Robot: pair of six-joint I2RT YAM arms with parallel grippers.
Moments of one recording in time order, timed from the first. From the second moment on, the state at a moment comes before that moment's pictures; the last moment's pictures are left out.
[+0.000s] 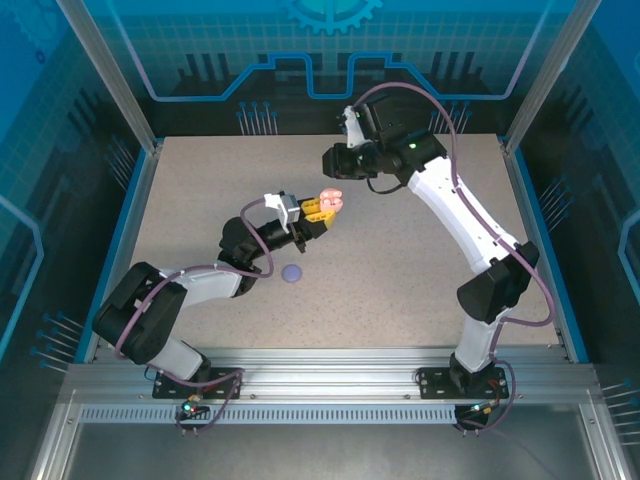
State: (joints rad) left arm -0.49 1.52 0.62 1.23 0.60 -0.19; right arm 0.55 1.83 2.04 -0.97 -0.25 0.45
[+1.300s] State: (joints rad) left arm -0.54 1.33 0.58 0.91 0.47 -0.36; right arm 0.55 1.32 1.59 -0.91 -0.03 0.59
